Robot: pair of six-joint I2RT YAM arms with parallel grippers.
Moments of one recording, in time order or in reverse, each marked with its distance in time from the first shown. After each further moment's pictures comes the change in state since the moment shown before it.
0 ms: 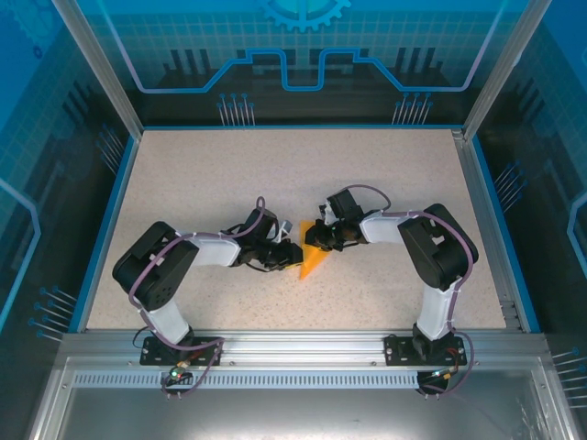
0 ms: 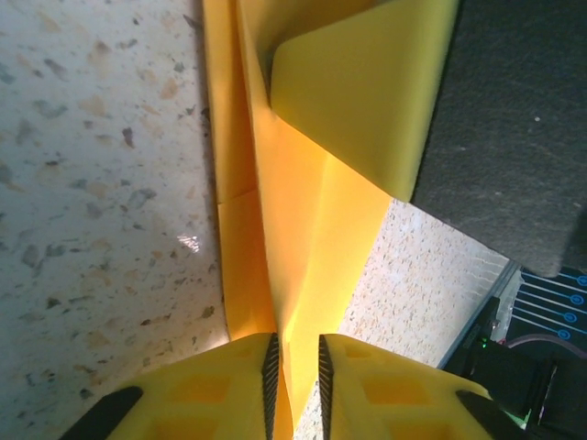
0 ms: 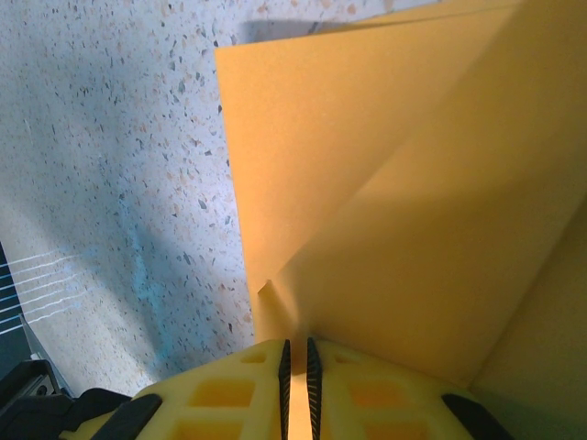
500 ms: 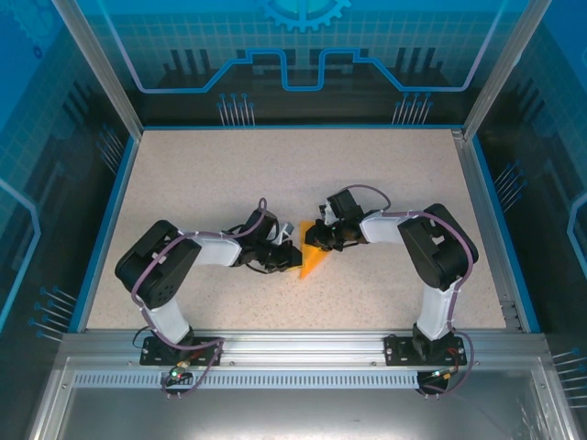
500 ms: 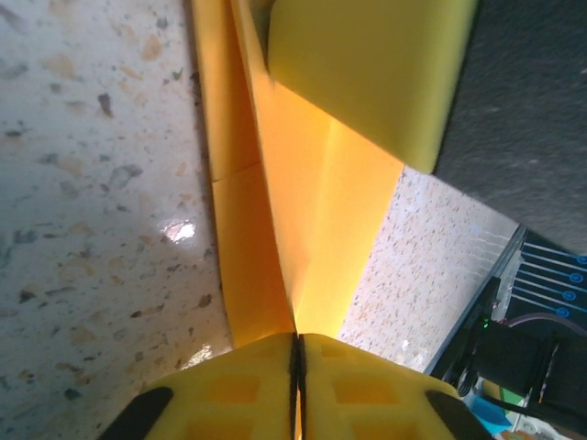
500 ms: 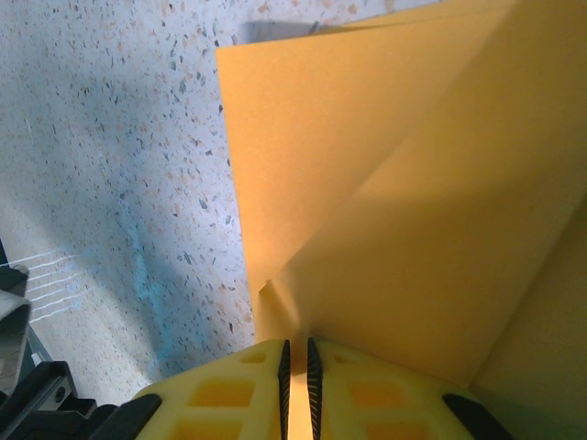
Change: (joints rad) left arm 0.000 0.024 0.000 0.000 0.041 0.026; right arm 0.000 0.000 0.000 0.001 -0.002 0.000
